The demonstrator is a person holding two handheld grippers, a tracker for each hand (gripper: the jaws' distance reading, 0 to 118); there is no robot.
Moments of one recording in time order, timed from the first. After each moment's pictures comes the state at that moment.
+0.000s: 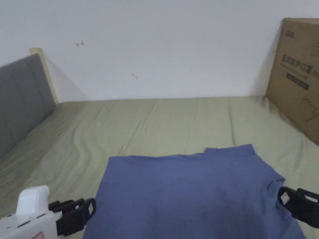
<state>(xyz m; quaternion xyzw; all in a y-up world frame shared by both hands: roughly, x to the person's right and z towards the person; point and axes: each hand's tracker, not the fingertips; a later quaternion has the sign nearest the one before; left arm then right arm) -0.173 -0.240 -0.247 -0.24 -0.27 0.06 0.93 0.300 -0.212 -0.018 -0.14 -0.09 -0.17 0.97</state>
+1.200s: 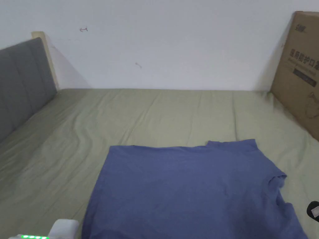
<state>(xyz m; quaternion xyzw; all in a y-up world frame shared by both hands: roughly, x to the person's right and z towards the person) -0.157 -0.365 -0.268 -0.51 -0.20 -0.10 0.83 0.348 -0.263 0.004 -0.20 -0.13 -0.31 0.92</state>
